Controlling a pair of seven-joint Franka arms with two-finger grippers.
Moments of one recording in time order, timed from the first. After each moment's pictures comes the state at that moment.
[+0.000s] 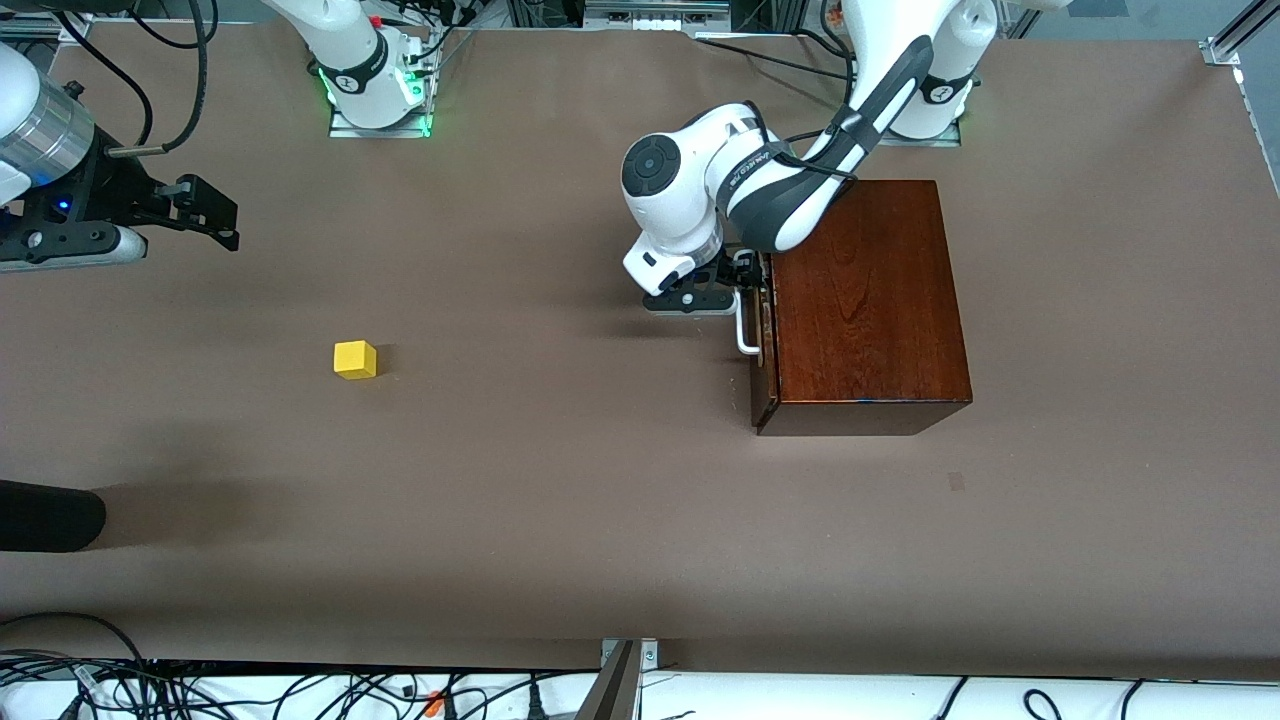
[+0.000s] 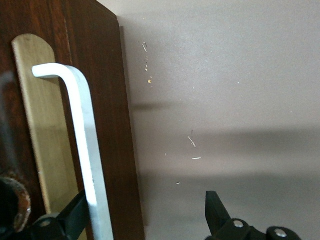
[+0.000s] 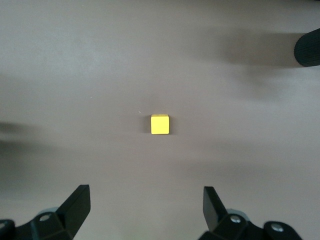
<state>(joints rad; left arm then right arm) -0.45 0.55 -0.41 -1.68 0.39 1.93 -0.95 0.19 0.03 -0.06 -1.56 -0.02 1.58 0.02</state>
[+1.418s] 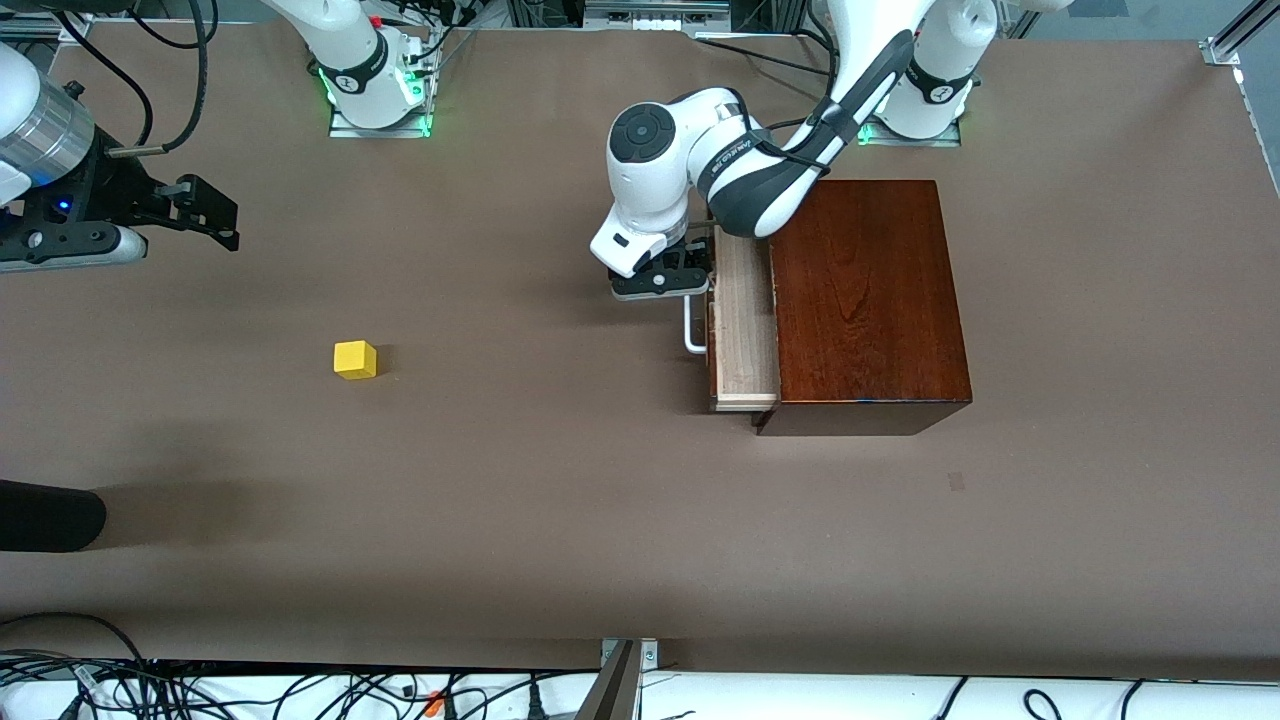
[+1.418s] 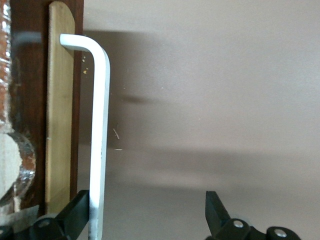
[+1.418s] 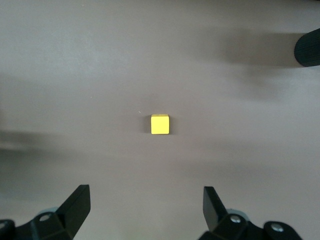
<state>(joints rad) -0.49 0.55 -0.42 -1.67 0.29 2.12 -1.12 0.19 0.03 -0.06 -1.56 -0.02 1.58 0.02</state>
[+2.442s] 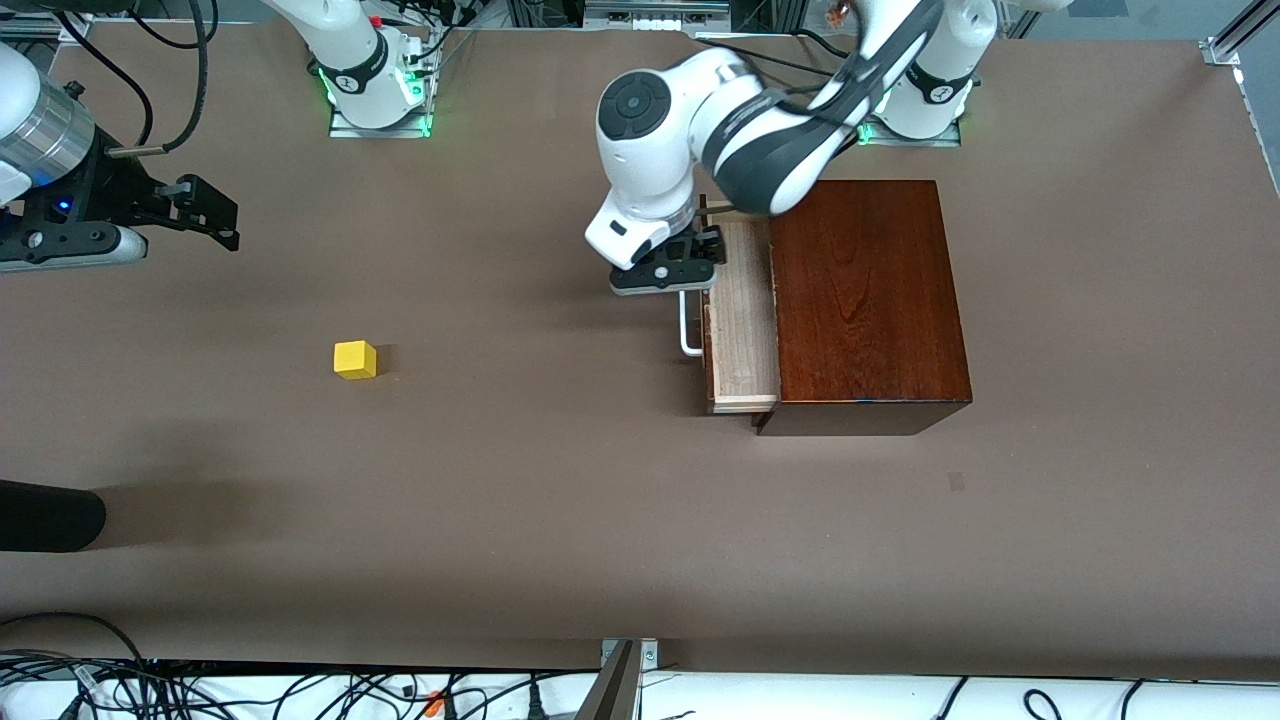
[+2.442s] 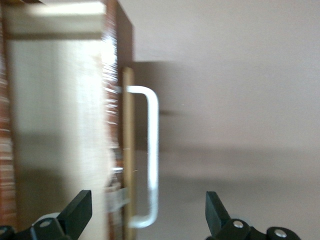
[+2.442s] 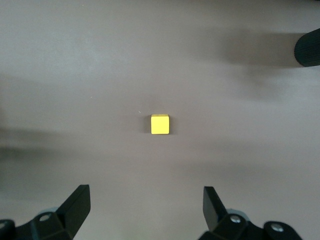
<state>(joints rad) -0.46 0.50 -0.42 -1.45 0.27 1.79 -0.96 0.19 0.03 -0.06 -1.56 -0.02 1.58 0.02</state>
